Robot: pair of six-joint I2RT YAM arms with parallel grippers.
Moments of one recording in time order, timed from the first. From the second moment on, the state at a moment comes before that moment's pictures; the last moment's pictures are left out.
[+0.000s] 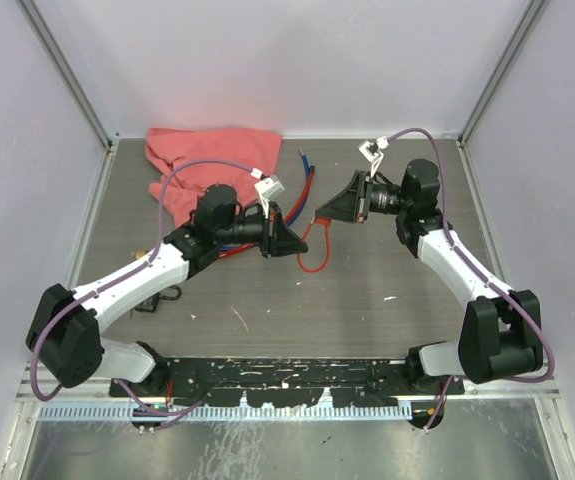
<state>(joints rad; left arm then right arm) -0.68 1.36 0.98 0.13 0.72 -0.41 0.19 1.34 0.91 0.41 -1.20 0.73</state>
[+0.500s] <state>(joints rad) -0.68 1.36 0.91 0.23 0.69 -0.49 0.18 1.38 0.87 0.58 -1.17 0.88</state>
